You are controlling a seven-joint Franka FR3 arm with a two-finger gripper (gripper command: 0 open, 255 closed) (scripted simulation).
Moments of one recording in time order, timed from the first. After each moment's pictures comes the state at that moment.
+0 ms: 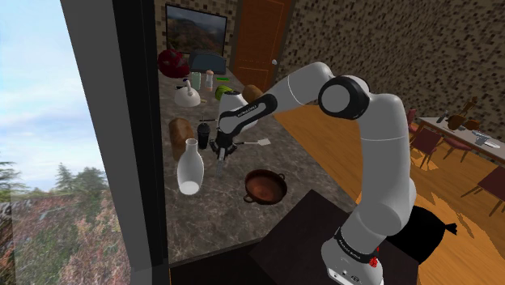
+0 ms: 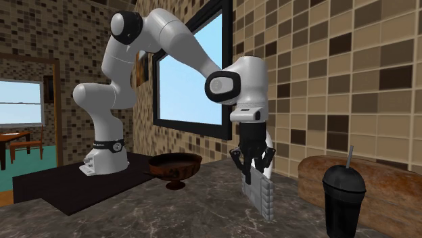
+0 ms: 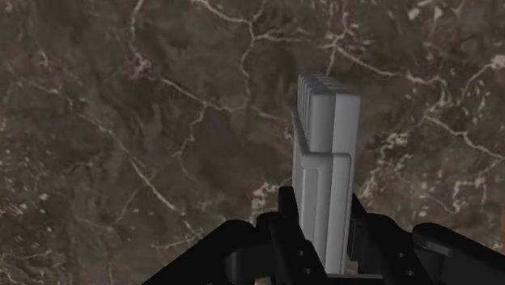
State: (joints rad) arm -0.05 0.56 0.12 -1.82 -0.09 2.39 0.95
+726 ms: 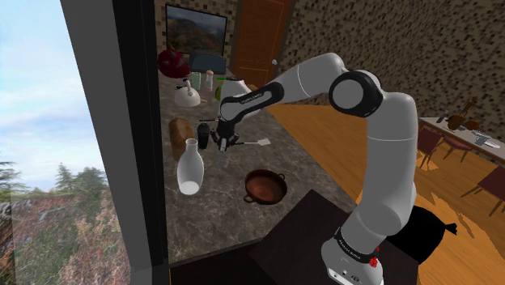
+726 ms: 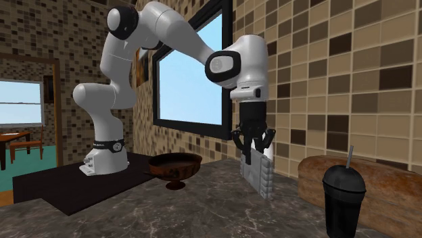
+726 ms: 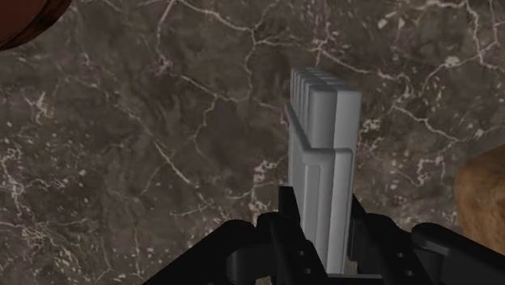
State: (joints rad) arm -0.06 0.47 0.13 -1.80 -0.08 2.29 0.94
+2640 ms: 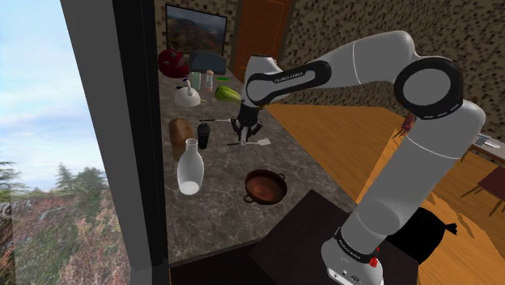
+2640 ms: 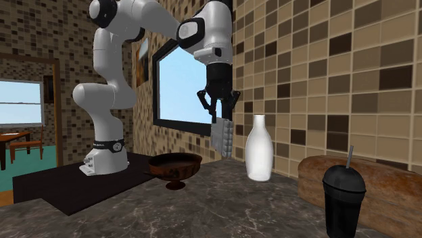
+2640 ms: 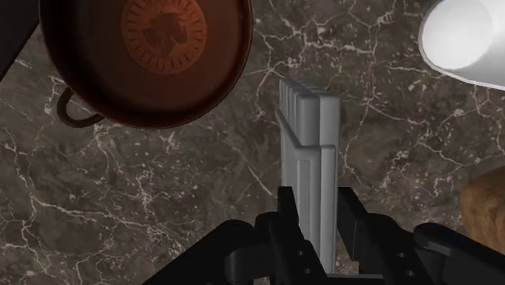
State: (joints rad) arm -0.09 0.02 0.14 -2.12 0.00 2.16 0.89
